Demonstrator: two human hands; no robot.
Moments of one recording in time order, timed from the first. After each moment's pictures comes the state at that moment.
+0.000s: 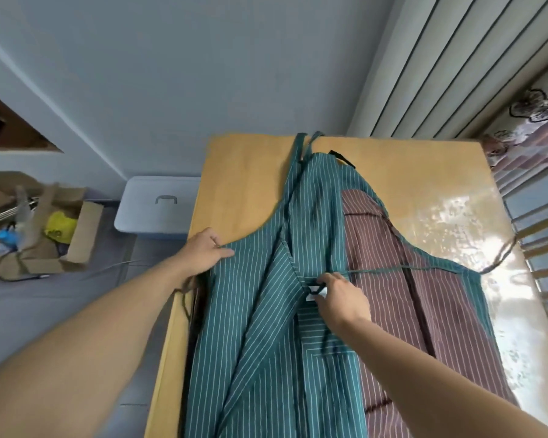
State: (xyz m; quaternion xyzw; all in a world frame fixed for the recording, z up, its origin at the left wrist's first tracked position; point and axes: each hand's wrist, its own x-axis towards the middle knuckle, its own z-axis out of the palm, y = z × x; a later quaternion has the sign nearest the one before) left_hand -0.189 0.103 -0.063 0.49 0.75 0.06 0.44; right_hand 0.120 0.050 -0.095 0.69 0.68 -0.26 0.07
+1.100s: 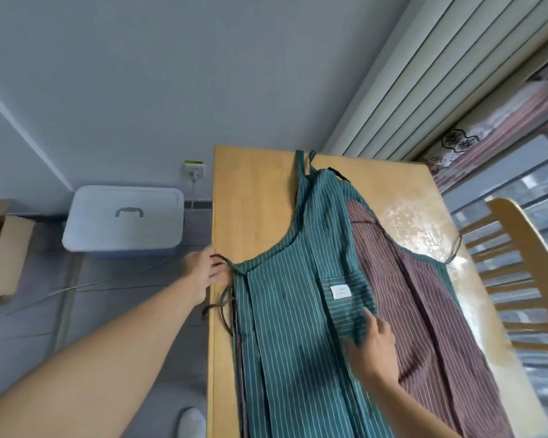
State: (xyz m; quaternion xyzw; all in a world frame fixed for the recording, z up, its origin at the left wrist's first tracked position) left_hand -0.271 0.092 -0.095 0.07 0.68 0.36 0.63; right_hand 0.051 -0.067 -0.064 0.87 0.46 -0.20 -0.01
